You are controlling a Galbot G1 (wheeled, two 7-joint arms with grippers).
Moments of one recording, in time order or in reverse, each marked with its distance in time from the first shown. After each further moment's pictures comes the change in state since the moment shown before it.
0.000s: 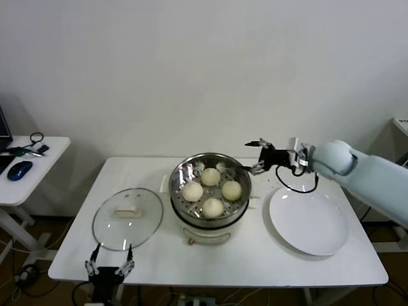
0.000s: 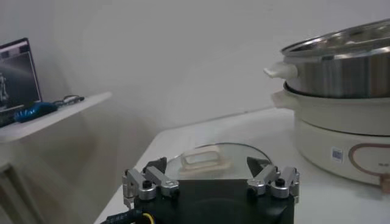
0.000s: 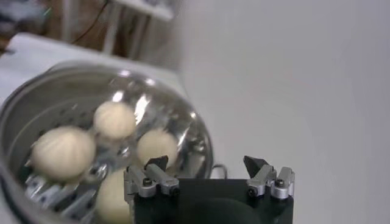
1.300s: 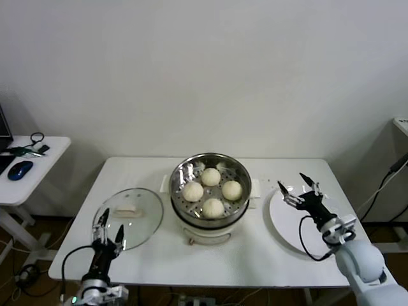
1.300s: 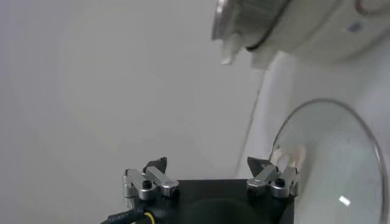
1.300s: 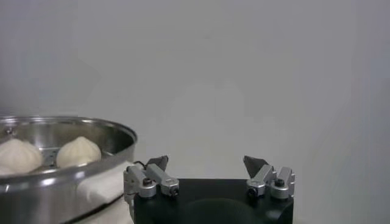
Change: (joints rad) left arm -0.157 0.118 -0.009 0.057 1.052 0.007 -0.026; right arm -1.338 0.403 1.367 0.234 -0.267 0.025 0.209
